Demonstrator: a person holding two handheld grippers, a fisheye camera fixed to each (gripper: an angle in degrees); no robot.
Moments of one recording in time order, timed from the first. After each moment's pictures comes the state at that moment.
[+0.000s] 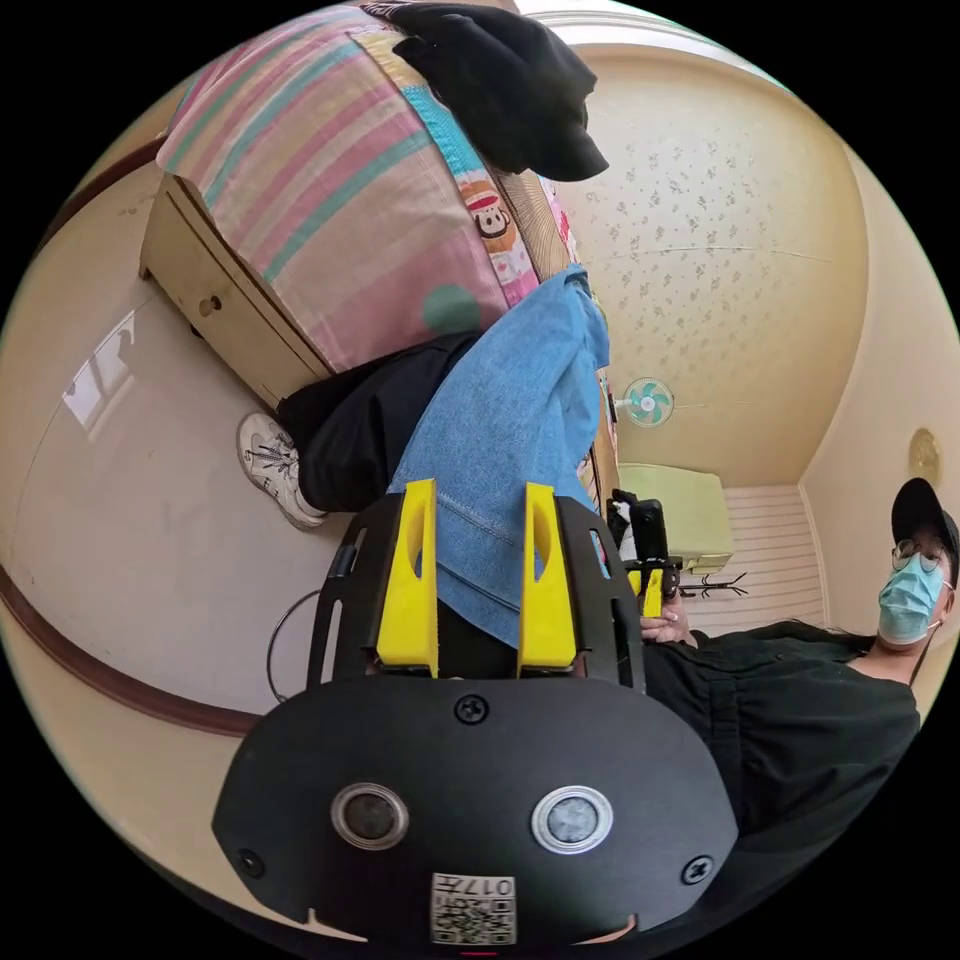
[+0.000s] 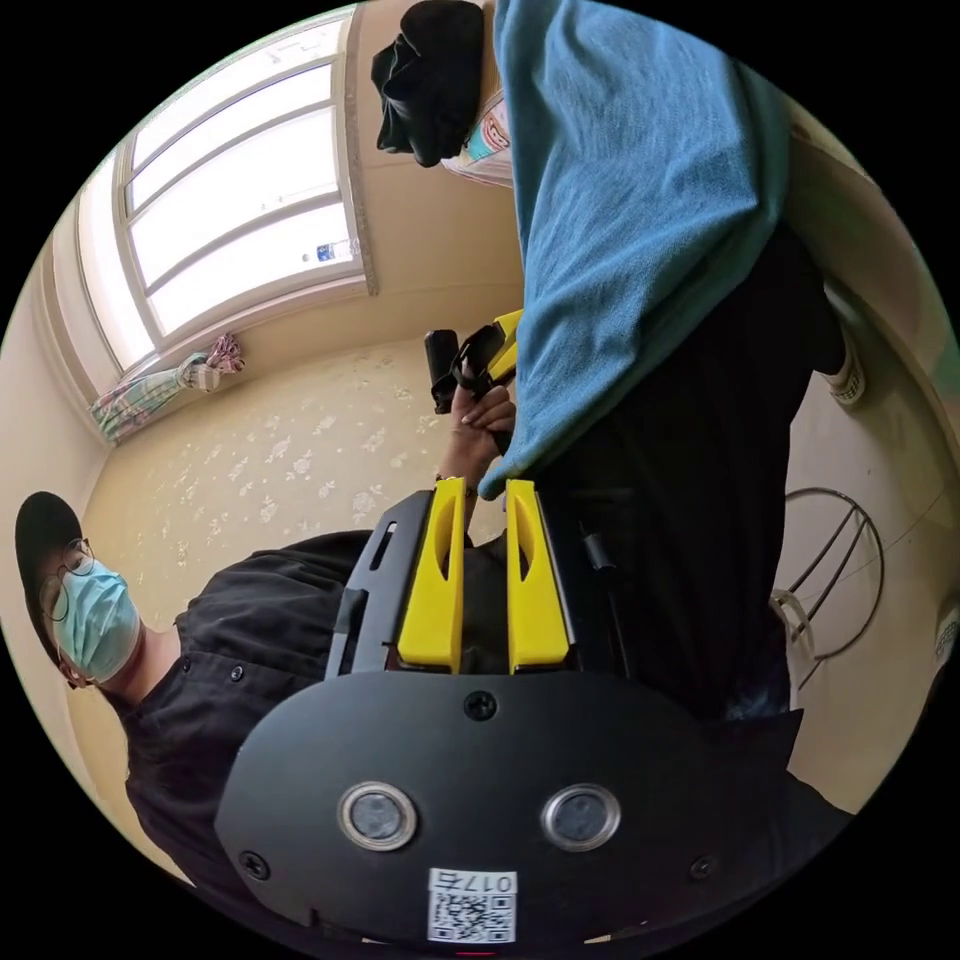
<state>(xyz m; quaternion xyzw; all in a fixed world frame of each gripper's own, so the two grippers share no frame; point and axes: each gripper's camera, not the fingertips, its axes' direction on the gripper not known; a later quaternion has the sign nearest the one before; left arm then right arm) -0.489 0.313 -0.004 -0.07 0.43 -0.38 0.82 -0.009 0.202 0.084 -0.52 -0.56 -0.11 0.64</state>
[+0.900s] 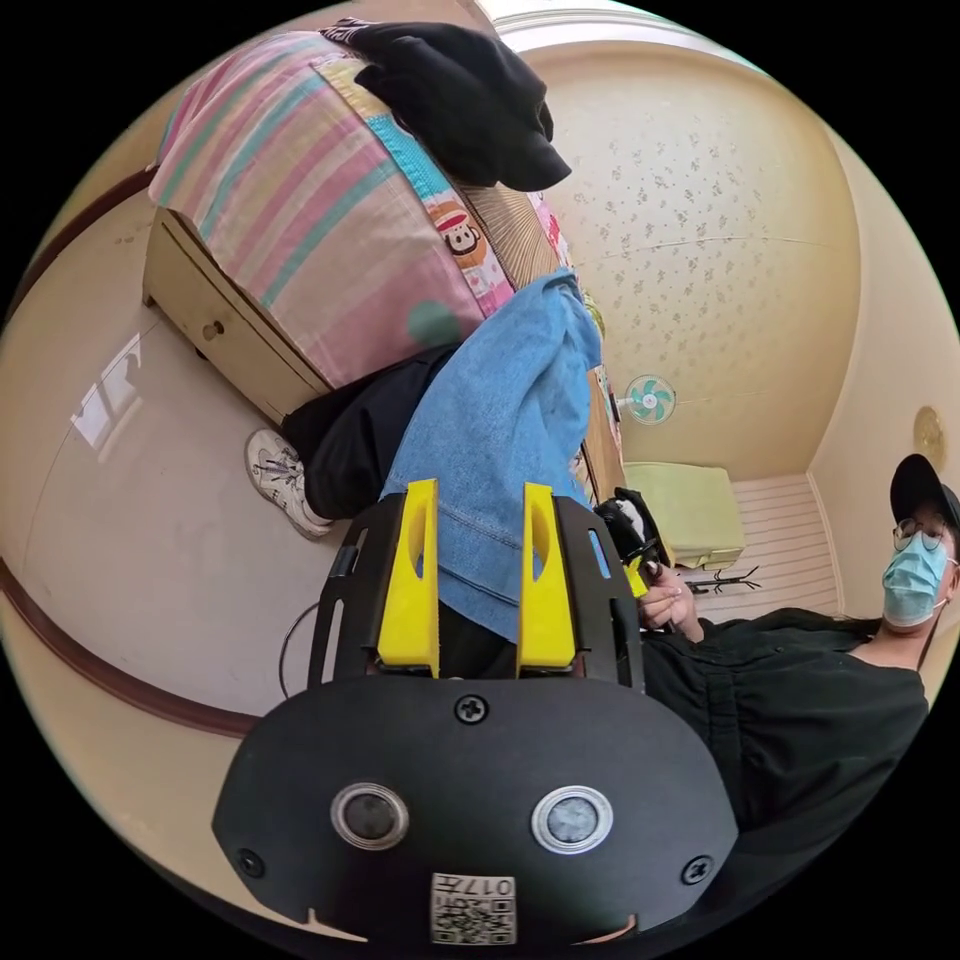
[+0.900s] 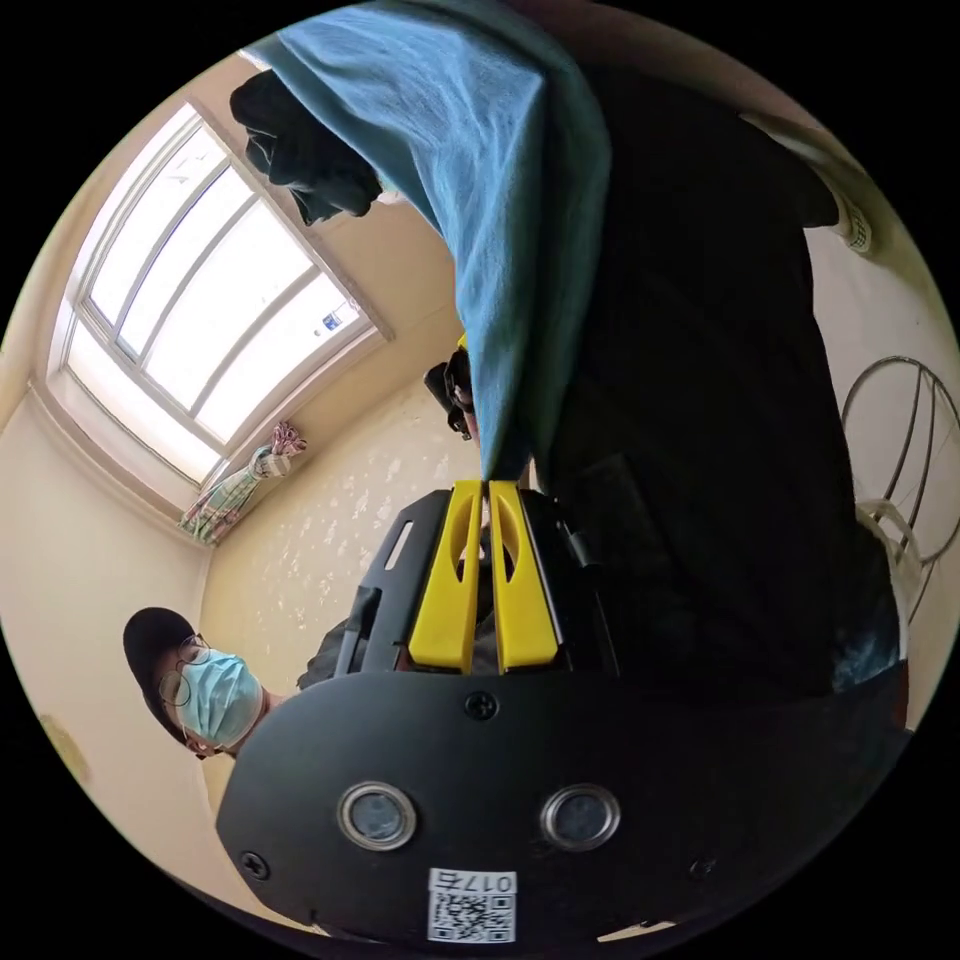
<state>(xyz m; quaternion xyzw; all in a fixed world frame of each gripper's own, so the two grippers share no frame) -0.486 0.326 -0.038 -0.06 0.41 -0.36 0.84 0.039 0.173 0.159 -0.62 -0.57 0.05 0.54</state>
